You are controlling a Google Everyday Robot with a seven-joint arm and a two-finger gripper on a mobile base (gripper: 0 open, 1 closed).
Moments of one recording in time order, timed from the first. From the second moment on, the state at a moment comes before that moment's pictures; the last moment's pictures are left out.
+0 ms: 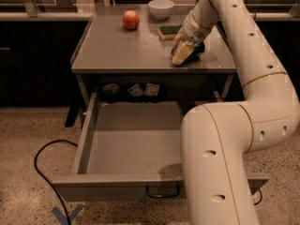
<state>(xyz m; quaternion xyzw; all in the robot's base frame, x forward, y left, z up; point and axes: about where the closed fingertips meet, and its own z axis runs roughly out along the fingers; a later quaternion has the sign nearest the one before) 0.783 -0.114 0.839 -0.68 0.69 0.06 0.24</state>
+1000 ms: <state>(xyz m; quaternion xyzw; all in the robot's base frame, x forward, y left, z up) 0.765 -0.097 0.901 -0.65 0.69 0.08 0.31</state>
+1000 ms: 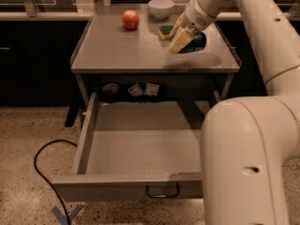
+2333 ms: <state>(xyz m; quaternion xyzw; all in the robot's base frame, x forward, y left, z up) 0.620 -0.040 0.864 -0.70 0.65 0.14 0.25</state>
